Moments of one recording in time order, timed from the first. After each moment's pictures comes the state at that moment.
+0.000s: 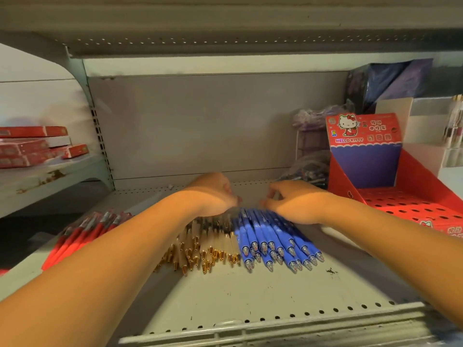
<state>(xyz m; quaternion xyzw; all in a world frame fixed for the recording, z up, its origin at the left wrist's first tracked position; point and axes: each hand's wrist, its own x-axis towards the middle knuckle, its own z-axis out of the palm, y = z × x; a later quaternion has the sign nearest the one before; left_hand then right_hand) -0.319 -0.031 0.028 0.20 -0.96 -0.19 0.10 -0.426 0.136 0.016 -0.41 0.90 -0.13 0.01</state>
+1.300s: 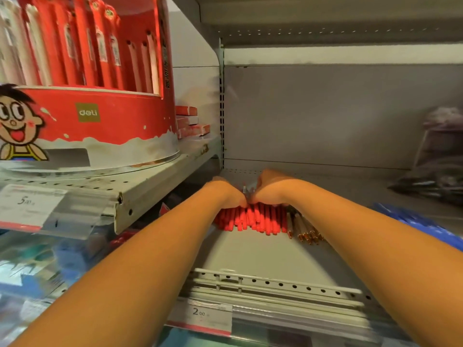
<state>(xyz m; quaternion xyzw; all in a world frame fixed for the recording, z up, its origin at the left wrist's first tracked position) -0.144 -0.198 0.007 0.44 -0.84 -0.31 0.00 -0.240 -0.118 0.021 -0.45 0.88 -0.10 0.06</state>
